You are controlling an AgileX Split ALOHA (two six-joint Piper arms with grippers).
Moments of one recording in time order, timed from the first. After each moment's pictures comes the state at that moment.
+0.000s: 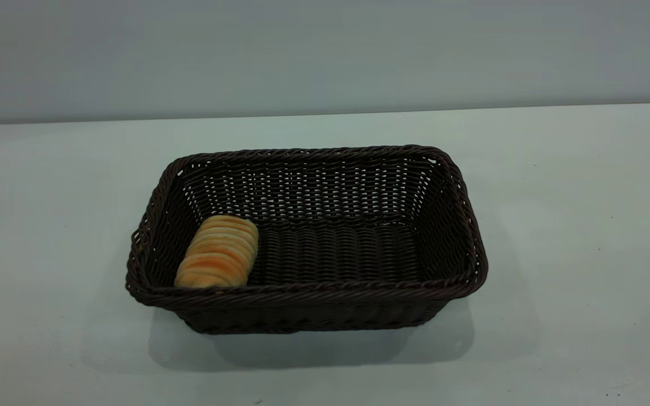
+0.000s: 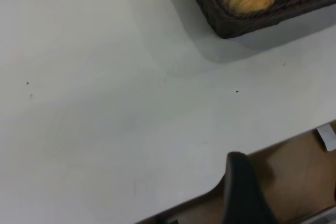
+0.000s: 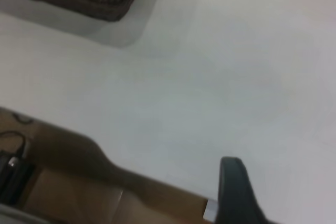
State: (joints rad) left arm -0.51 0.12 -0.53 0.10 1.15 -0.18; right arm 0.11 0.23 -0.59 0.14 1.21 -0.24
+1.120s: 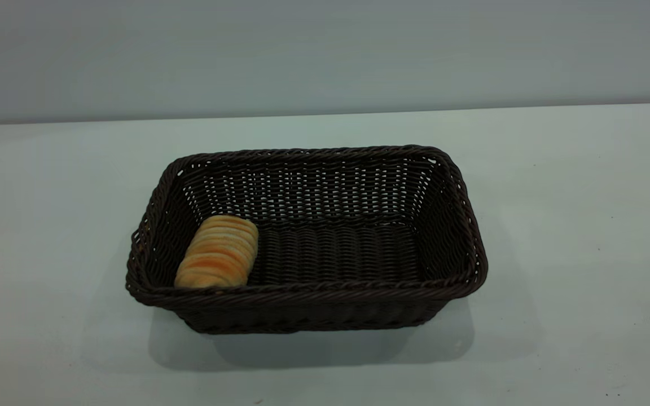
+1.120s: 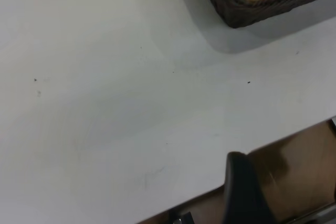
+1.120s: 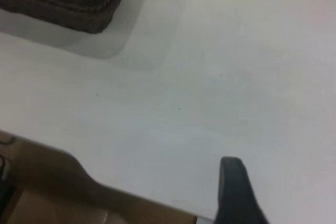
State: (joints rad) left arm -0.51 0.12 -0.49 0.12 1.14 -0.15; right arm 0.11 0.13 -0.48 0.11 1.14 -0.23
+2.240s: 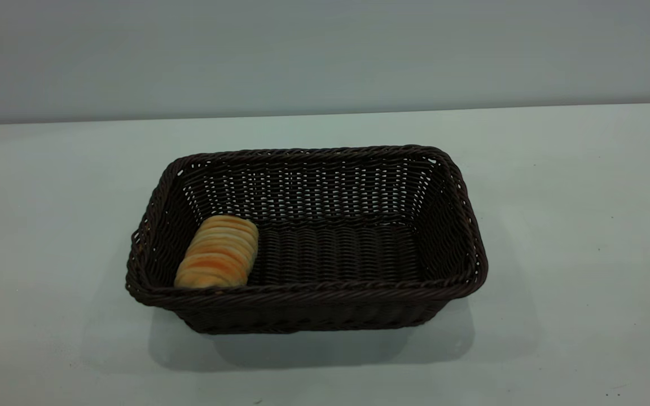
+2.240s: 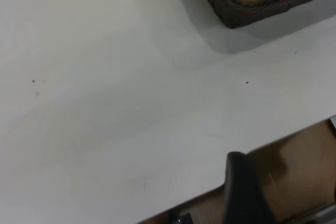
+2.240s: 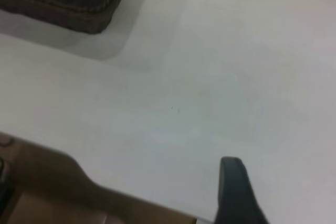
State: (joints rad) left arm -0.49 0.11 -0.49 0.11 1.13 -0.14; right arm 0.10 0.12 -0.48 0.10 1.14 -0.23
